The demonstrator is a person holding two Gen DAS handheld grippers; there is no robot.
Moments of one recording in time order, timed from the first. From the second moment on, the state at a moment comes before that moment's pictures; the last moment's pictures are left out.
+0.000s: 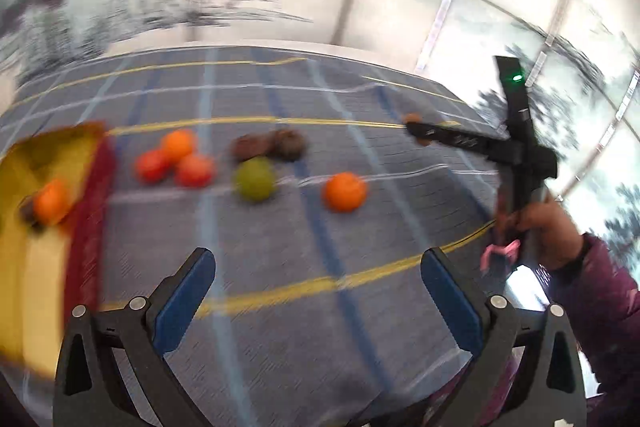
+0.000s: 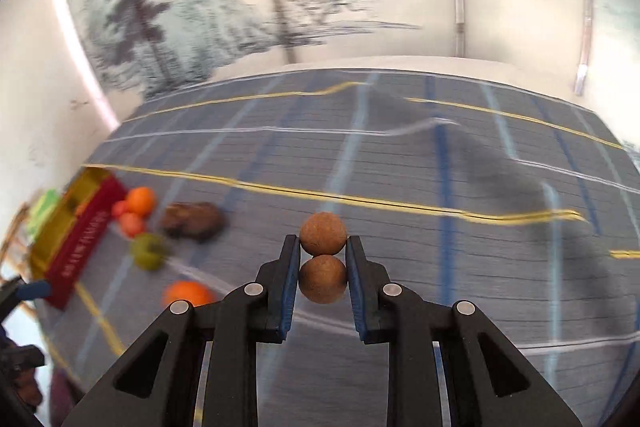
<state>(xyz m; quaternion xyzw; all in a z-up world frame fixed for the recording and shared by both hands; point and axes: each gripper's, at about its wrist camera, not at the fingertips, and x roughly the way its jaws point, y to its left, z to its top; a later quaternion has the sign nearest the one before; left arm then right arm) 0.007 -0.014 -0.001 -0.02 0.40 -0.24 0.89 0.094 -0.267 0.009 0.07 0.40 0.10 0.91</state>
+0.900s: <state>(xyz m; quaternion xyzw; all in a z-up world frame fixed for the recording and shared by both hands) 0.095 -0.109 -0.059 0.09 0.44 -0.24 0.86 0.103 -0.301 -0.022 0.16 0.39 0.13 0.90</state>
